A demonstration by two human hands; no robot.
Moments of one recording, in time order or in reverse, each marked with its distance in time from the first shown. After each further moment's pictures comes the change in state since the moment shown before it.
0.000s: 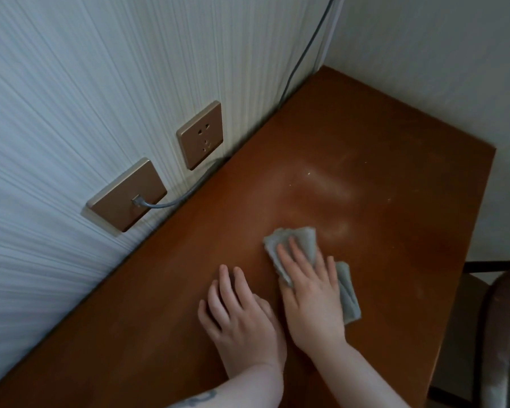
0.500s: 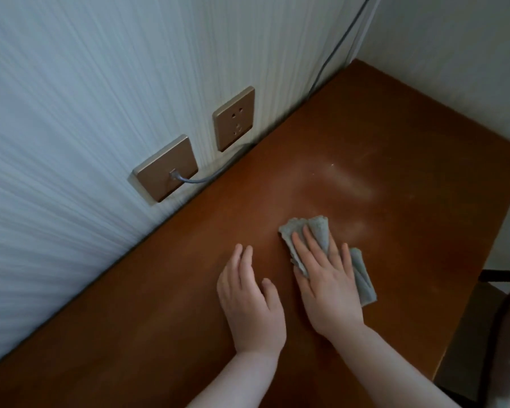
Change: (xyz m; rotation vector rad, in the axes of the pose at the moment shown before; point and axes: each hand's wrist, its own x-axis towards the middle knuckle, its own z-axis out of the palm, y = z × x) left_hand -0.002 -0.018 -0.031 -0.397 -0.029 -0.076; right_hand -0.008 0.013 0.003 -0.159 -0.022 -0.147
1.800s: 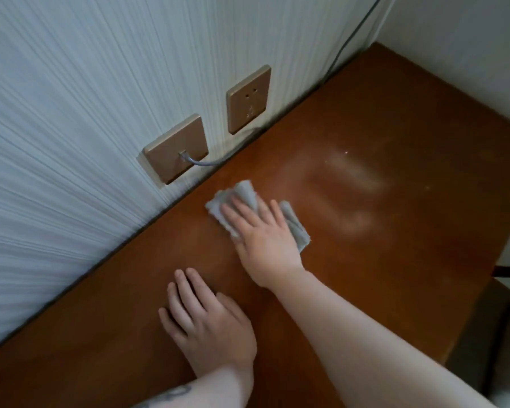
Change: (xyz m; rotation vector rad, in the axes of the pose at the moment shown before) left_hand -0.026 -0.051 -0.014 0.474 0.122 -0.214; right_hand 0.063 -0.081 0.016 -0.011 -0.071 -0.323
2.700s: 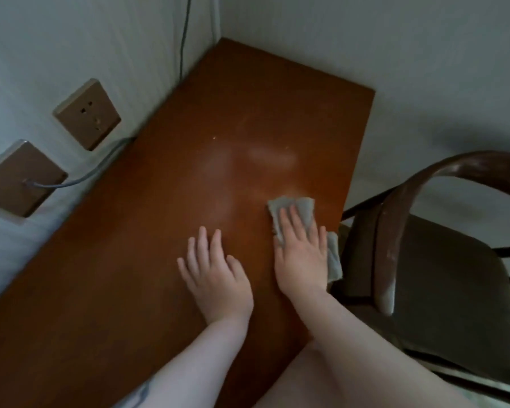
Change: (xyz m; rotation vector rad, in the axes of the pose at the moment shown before) left_hand -0.060 0.113 -0.007 -0.300 -0.247 0.429; right_hand -0.182 0.113 -0.015 0.020 0.179 0.788
